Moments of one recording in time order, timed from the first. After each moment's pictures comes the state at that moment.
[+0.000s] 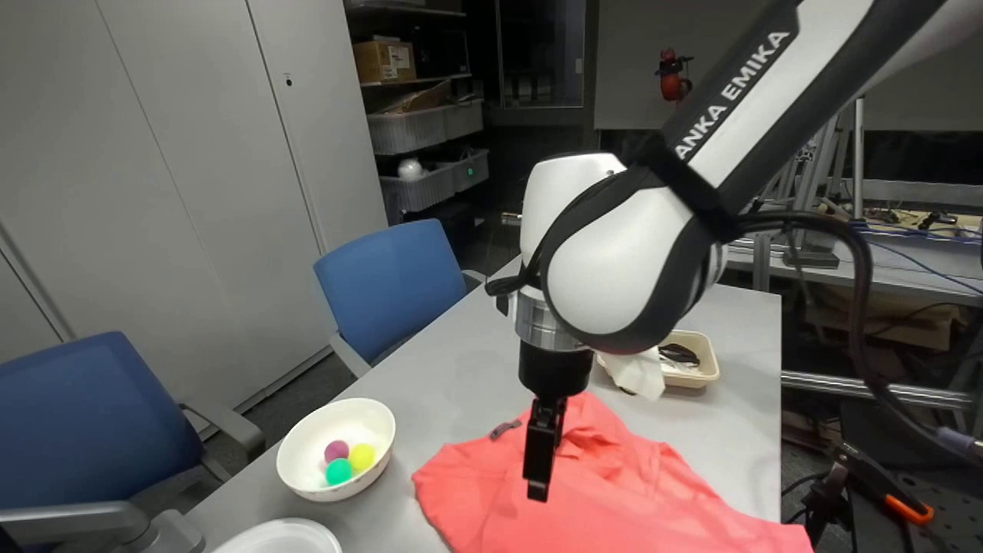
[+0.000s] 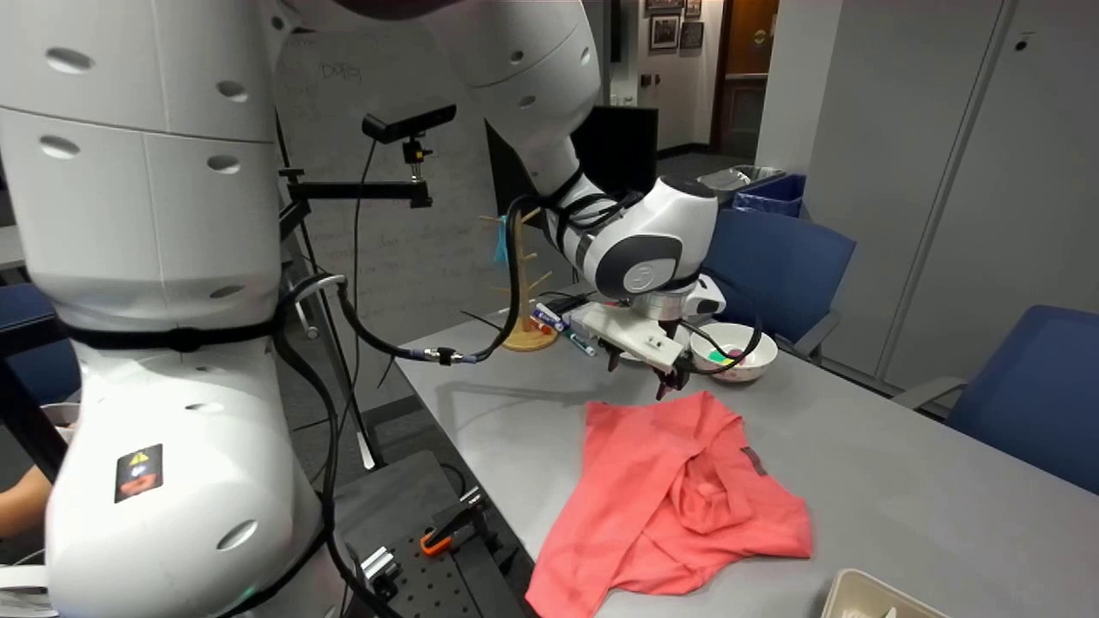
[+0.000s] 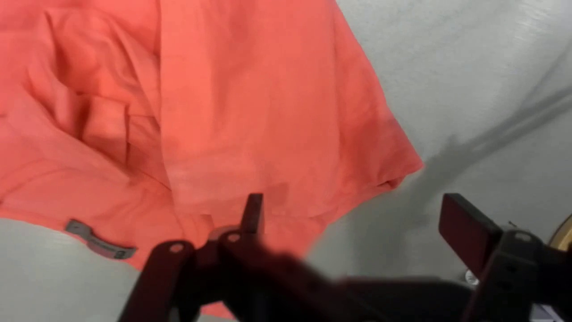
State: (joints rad) arm 0.03 0.28 0.15 -2.31 0.31 2.61 -0.42
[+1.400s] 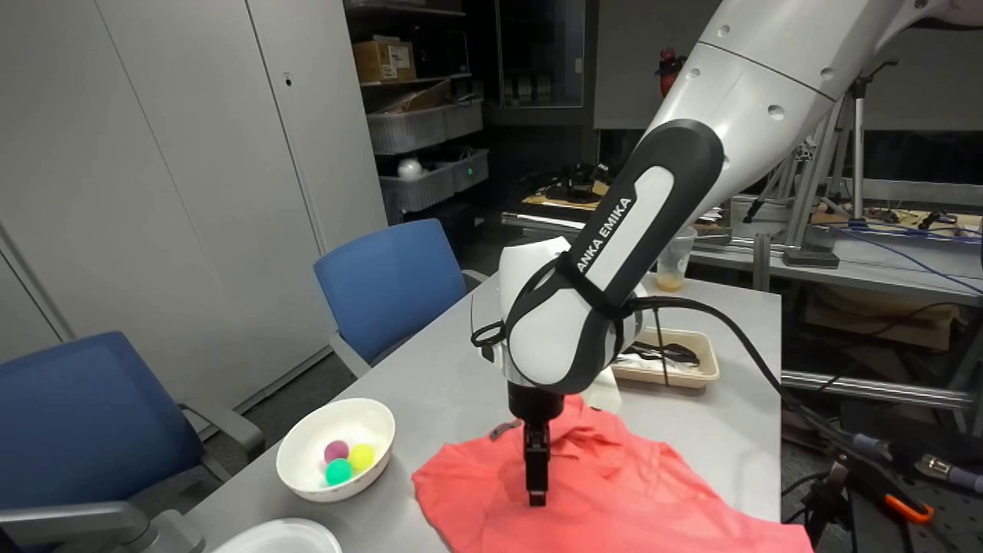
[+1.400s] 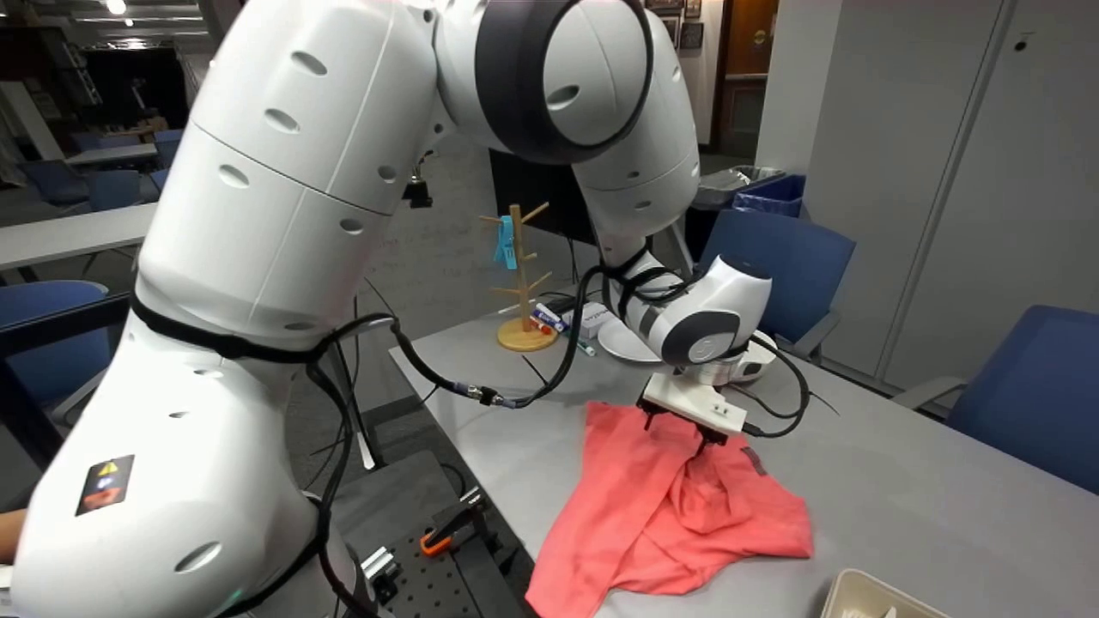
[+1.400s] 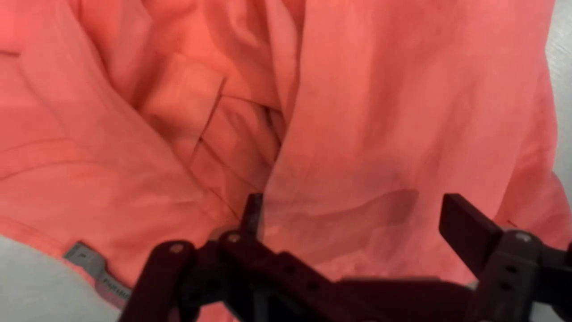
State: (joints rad) arm -0.10 0.64 0.17 -2.05 0.14 2.61 -0.59
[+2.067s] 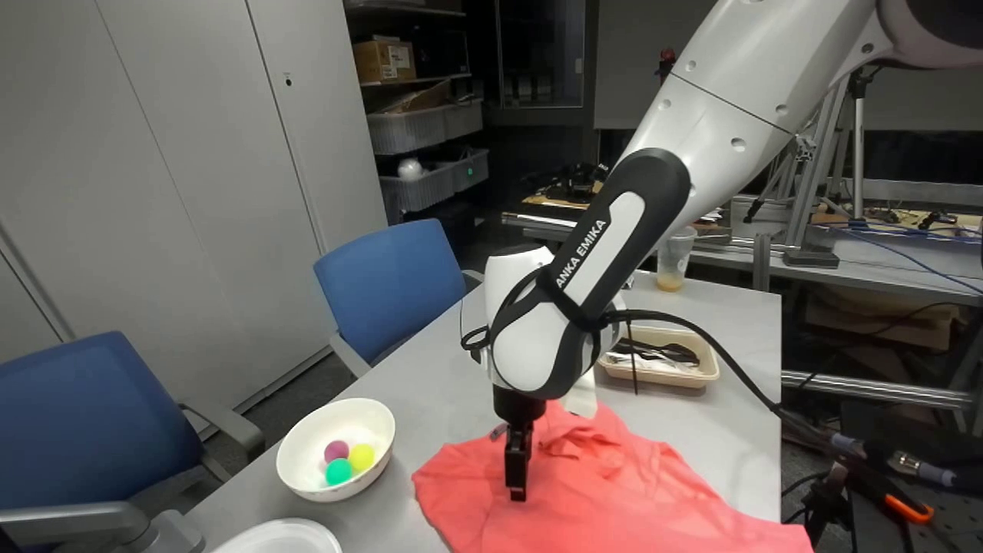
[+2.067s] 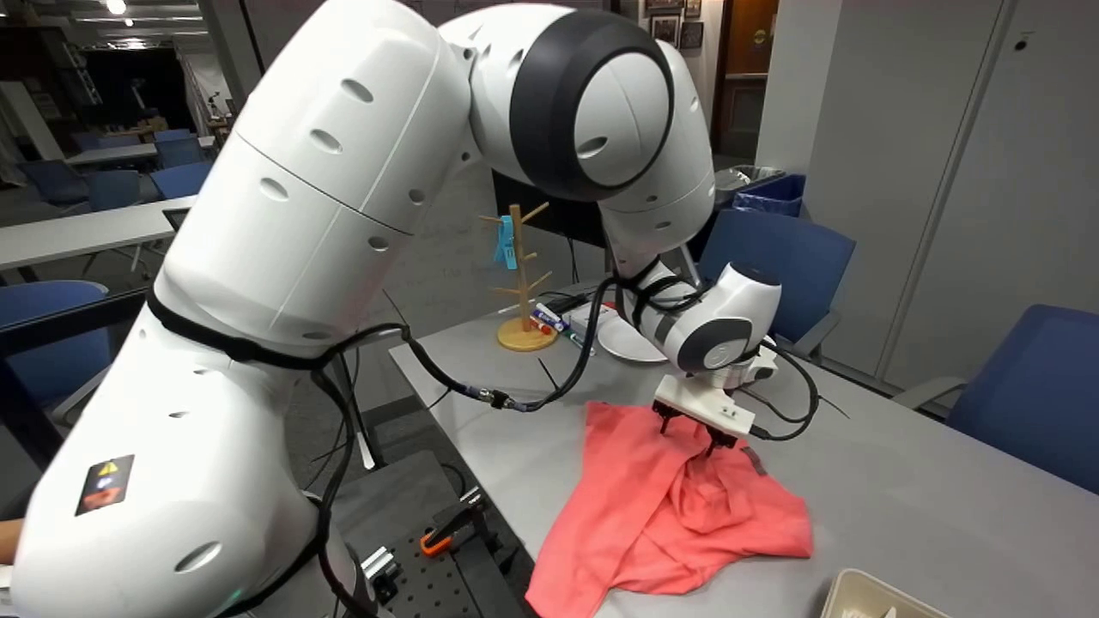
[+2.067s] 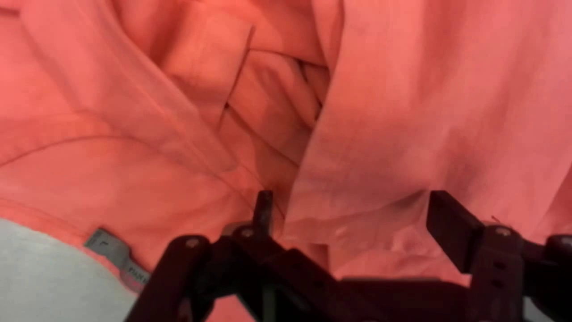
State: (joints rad) arm -0.10 0.73 0.17 -1.94 0.10 2.61 -0.51
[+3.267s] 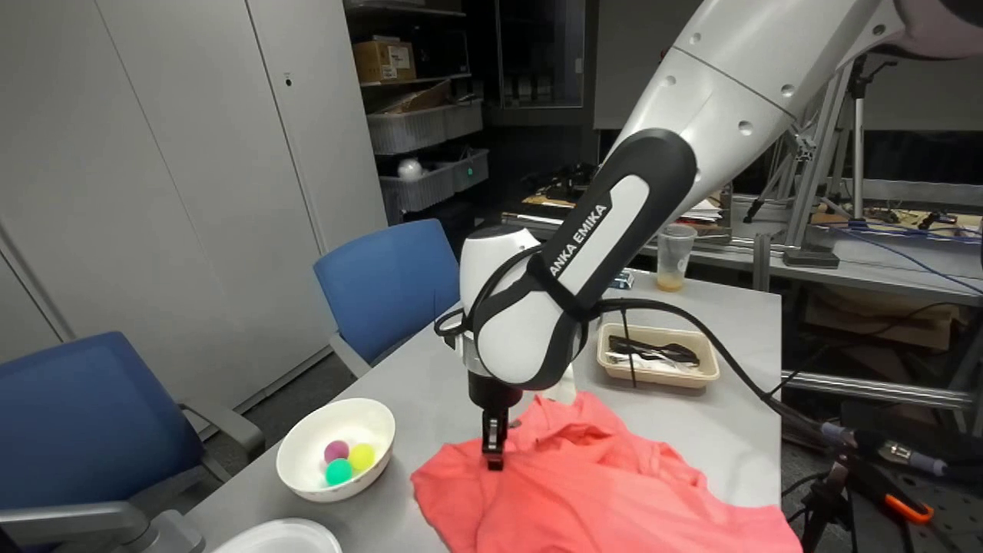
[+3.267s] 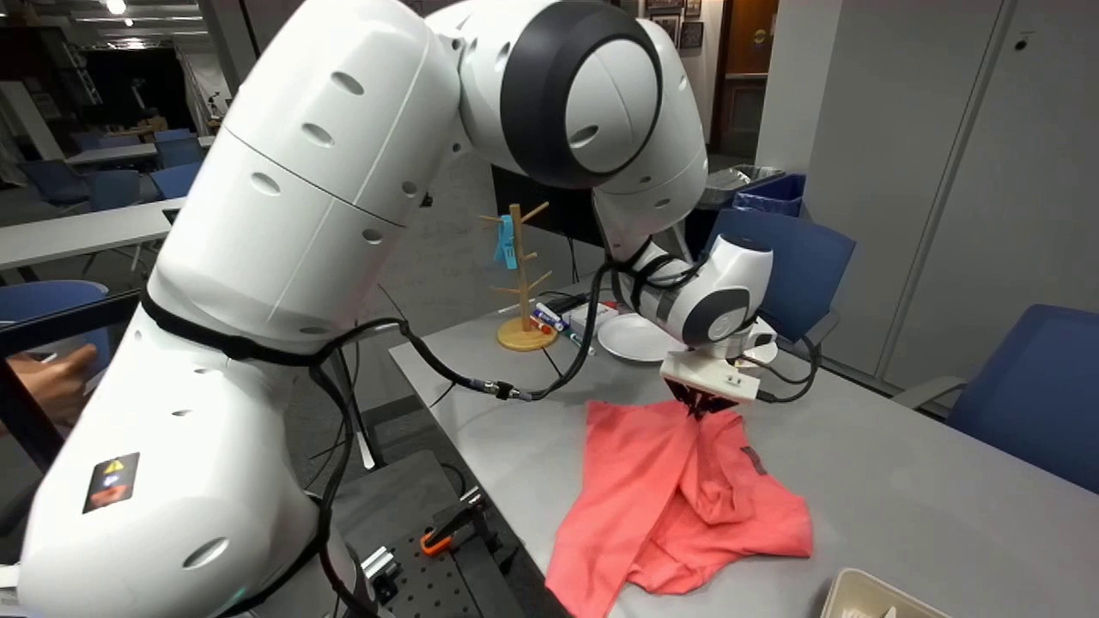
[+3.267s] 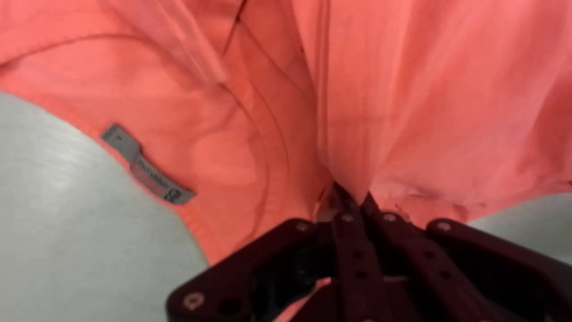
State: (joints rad) arm -0.08 0.70 0.18 -1.90 0.02 2.61 -0.48
